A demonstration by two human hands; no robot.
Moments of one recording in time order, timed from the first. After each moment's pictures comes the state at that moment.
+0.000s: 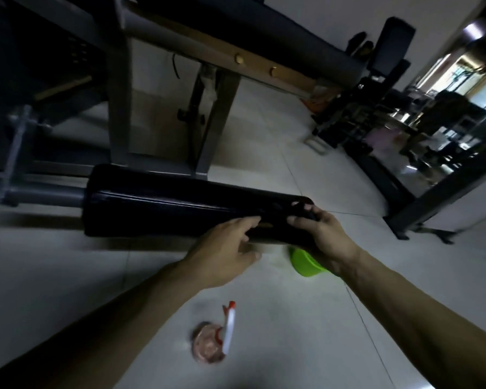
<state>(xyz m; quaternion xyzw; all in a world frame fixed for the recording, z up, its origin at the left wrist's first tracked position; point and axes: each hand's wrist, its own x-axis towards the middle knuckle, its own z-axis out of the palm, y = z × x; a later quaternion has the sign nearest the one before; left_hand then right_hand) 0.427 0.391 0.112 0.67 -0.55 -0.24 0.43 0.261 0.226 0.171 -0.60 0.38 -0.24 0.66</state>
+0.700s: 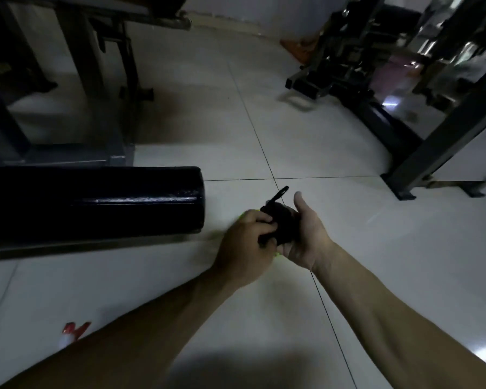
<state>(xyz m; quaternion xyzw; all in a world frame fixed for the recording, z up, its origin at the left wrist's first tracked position) 0.182 0.117 0.066 0.72 -0.52 -0.16 0.44 0.084 -0.002 0.093 -0.33 0.44 -0.18 0.81</state>
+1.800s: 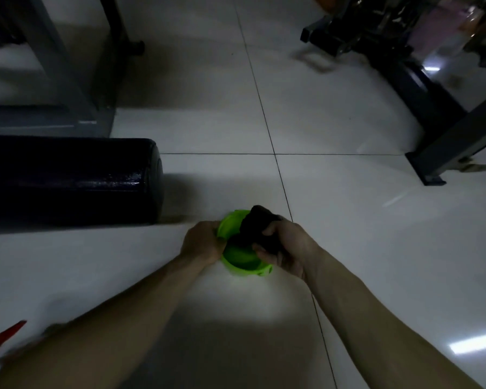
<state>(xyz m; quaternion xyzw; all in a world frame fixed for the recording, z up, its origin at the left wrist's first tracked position) 0.212 0.056 -0.045 0.84 -0.32 -0.35 0.25 0.065 -0.064 0.005 -0.38 0.50 -0.04 0.78</state>
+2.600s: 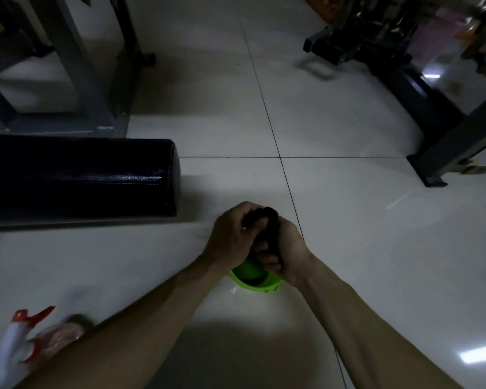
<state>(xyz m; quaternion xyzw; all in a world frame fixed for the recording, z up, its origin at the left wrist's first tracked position) 0.178 0.065 0.002 0.73 -0.40 -0.25 0.50 0.069 -0.020 0.021 -0.41 0.45 -0.03 0.79</state>
